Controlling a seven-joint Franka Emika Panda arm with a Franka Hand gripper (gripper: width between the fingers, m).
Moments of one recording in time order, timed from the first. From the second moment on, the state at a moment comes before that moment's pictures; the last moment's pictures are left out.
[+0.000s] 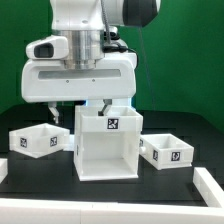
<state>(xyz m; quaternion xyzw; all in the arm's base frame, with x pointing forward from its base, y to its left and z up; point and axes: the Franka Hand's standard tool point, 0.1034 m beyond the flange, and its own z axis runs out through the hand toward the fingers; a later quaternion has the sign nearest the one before) 0.491 -0.078 0.095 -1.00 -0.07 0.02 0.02</state>
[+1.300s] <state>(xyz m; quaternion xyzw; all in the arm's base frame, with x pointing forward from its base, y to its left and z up) 0.538 -0.074 0.105 -0.98 0.18 -0.01 0.01</state>
